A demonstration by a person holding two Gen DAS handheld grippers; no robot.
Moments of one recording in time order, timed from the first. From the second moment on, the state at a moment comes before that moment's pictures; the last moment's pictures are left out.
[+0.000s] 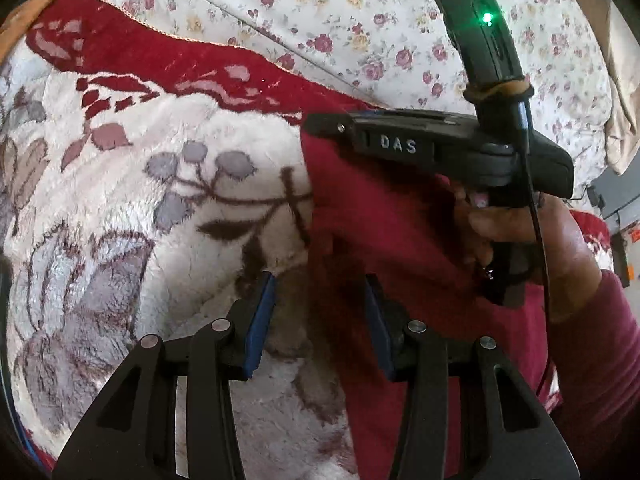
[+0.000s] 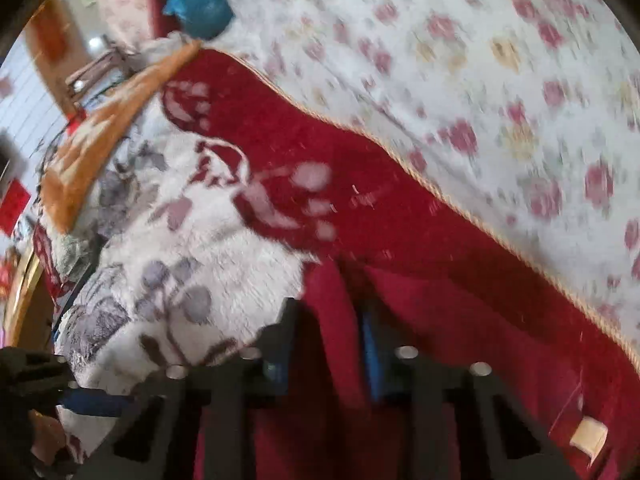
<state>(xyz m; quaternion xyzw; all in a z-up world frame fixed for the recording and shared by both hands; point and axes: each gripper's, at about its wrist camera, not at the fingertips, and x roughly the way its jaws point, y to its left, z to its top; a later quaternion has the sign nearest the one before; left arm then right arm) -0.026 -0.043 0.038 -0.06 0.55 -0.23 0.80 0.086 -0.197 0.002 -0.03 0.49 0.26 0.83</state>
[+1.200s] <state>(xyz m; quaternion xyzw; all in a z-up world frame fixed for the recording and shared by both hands) -0.048 -0.088 0.057 -0.04 0.45 -0.20 0.87 -0.126 -0.424 0.021 0.12 0.52 -0.07 0.84</state>
